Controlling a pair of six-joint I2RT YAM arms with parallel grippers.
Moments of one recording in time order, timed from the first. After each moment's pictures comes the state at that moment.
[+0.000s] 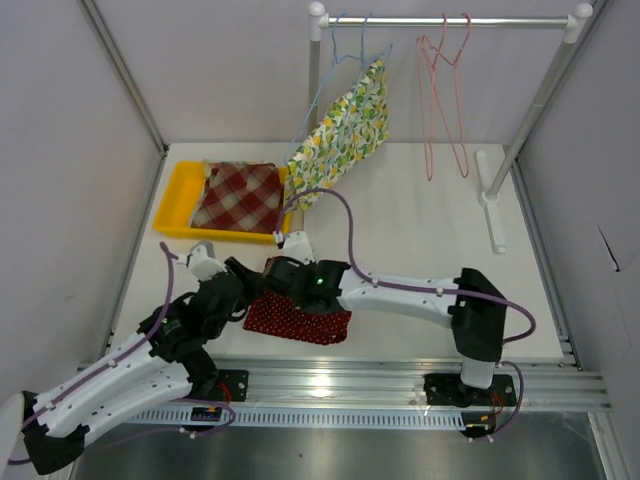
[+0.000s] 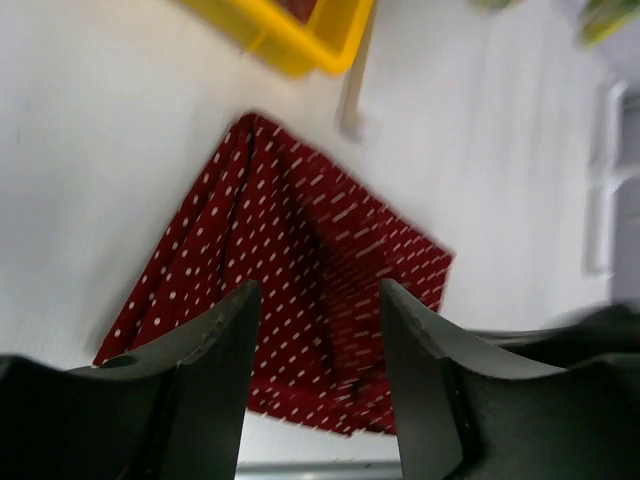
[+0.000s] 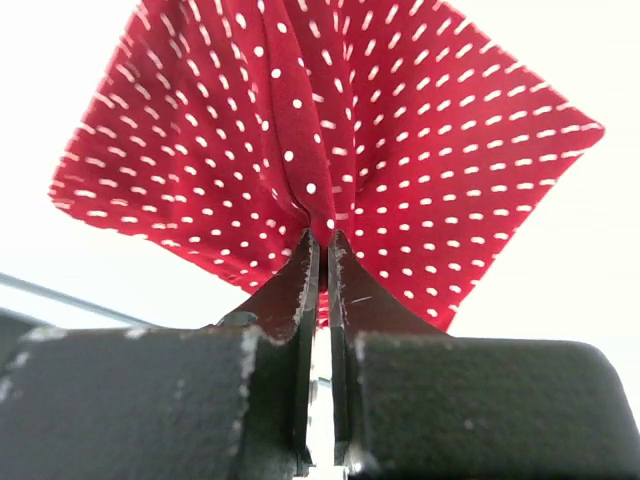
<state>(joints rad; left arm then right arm) -0.86 0.56 0.60 -0.68 -0.64 -1.14 1.26 1.86 1.52 -0.75 0.54 0.73</state>
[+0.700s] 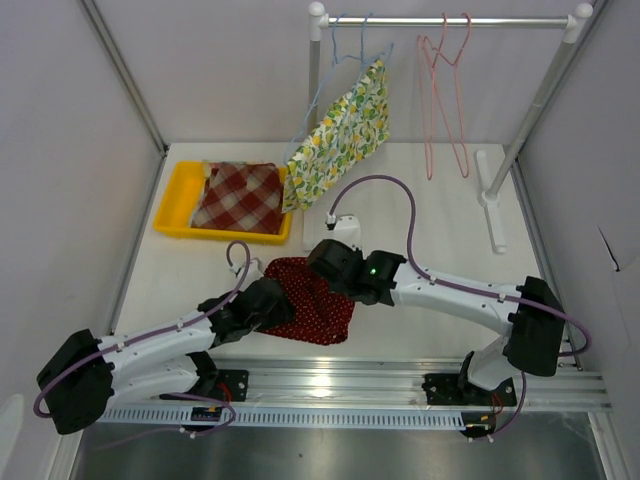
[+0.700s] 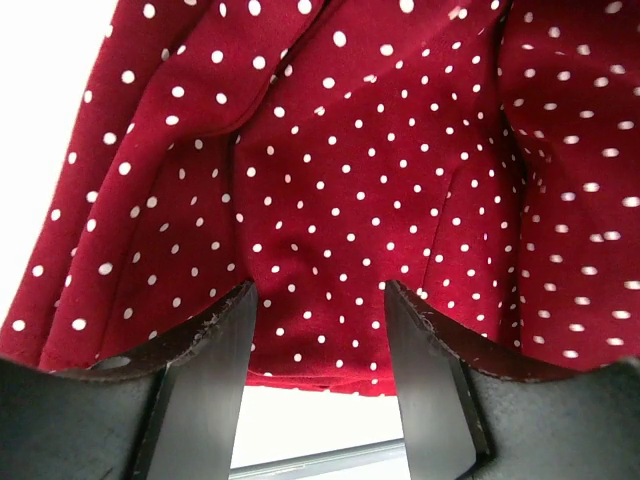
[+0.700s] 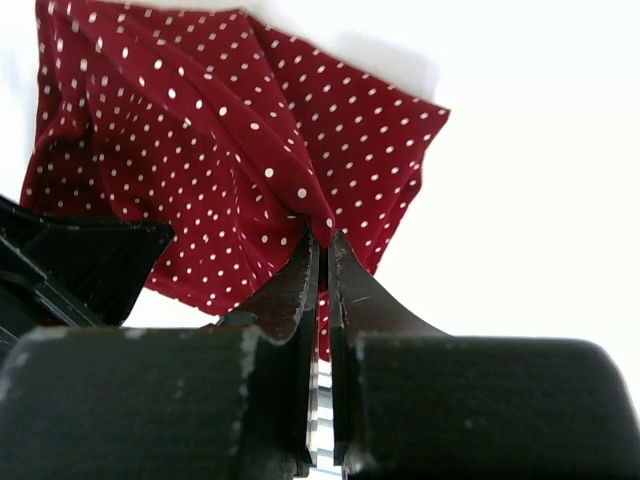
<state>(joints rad) -0.87 0.99 0.39 -0.35 -0.31 -1.13 1.15 1.55 1.27 -0.69 0.57 0.78</state>
